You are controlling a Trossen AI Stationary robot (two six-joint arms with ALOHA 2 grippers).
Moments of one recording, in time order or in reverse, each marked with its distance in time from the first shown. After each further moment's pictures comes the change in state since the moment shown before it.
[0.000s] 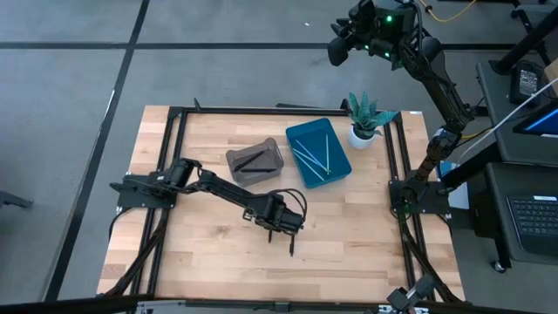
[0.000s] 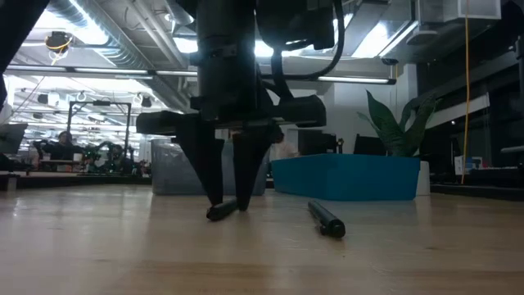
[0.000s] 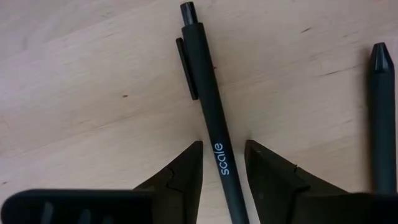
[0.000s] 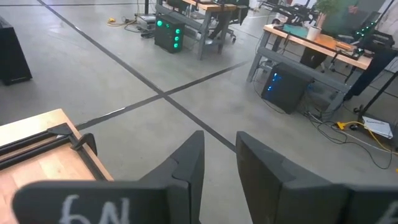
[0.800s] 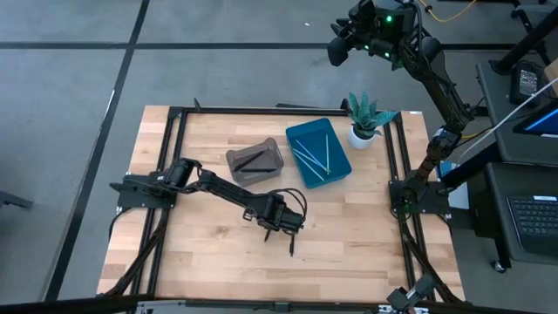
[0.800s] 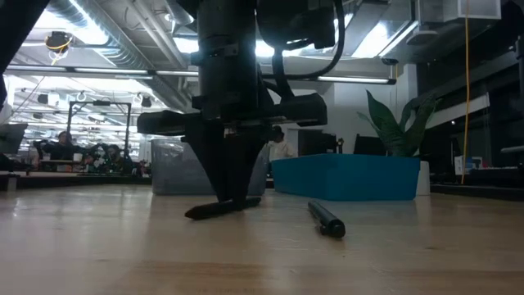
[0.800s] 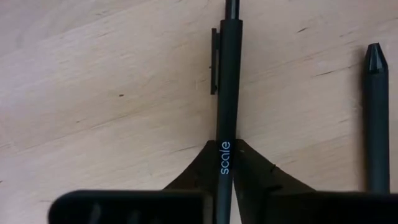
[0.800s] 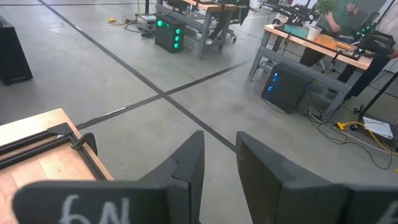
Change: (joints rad) left arm -0.002 0.004 -0.002 0.004 0.013 -0.005; right arm 0.000 0.000 0.000 0.000 0.000 -0.002
